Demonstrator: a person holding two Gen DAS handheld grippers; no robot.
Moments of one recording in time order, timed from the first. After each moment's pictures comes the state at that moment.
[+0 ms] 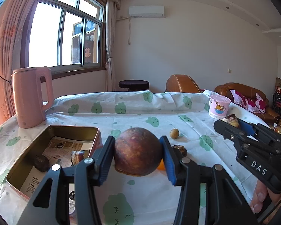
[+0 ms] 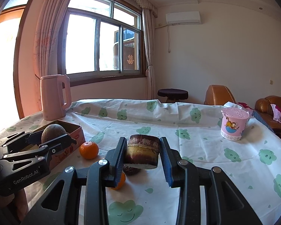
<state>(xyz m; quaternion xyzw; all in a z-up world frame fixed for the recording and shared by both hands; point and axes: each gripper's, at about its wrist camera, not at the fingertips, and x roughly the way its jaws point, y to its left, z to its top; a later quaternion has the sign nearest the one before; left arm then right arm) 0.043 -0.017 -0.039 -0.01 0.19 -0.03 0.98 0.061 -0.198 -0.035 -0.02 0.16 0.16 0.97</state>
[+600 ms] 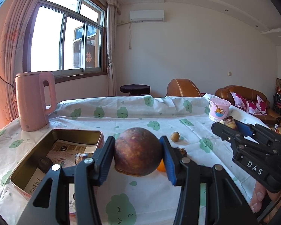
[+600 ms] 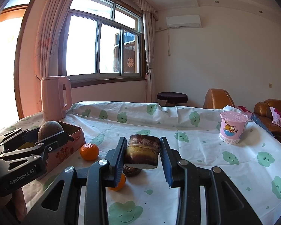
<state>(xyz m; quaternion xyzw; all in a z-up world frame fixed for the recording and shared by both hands) 0.035 -0.015 -0.036 -0.01 0.18 -0.03 0.98 0.058 -0.195 -0.034 -0.02 0.15 0.16 0.98</state>
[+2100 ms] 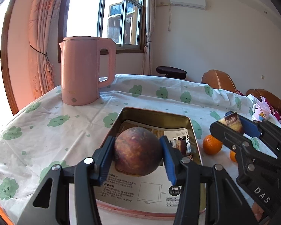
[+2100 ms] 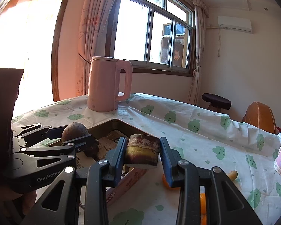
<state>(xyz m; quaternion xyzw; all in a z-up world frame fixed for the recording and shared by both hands) 0.045 0.129 -0.048 -0.06 0.26 0.09 0.96 0.077 -0.021 -0.027 -0.10 0.17 0.32 0.93</state>
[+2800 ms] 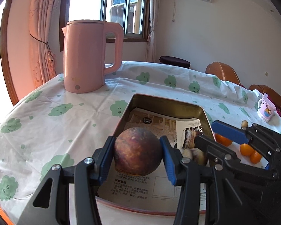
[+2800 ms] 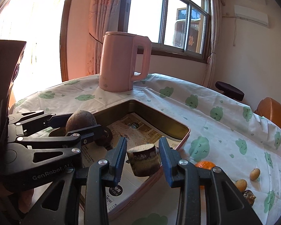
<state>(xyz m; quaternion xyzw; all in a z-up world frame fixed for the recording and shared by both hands) 0.054 0.147 -0.062 -0.07 0.30 0.10 0.95 0.094 0.021 -0.055 -0.14 0.24 0.35 0.90</state>
